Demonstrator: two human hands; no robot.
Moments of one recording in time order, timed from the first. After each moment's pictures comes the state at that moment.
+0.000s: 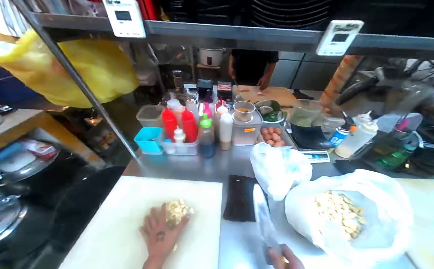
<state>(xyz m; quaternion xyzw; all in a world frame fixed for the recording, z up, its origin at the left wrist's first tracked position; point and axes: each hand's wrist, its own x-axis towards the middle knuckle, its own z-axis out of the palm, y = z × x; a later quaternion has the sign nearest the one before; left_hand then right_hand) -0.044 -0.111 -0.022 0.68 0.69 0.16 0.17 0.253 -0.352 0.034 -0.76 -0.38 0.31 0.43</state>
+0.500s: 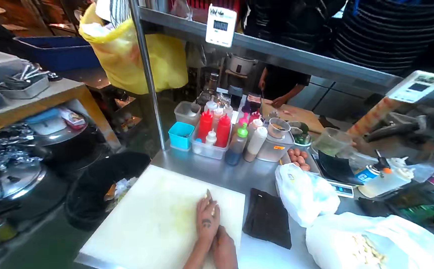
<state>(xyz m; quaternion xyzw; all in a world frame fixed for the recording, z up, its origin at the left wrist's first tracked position) 0.027 -0.074 -0.071 0.67 0.56 0.42 0.22 0.085 -0.171 -0.016 -0.77 -0.49 0.35 0.21</state>
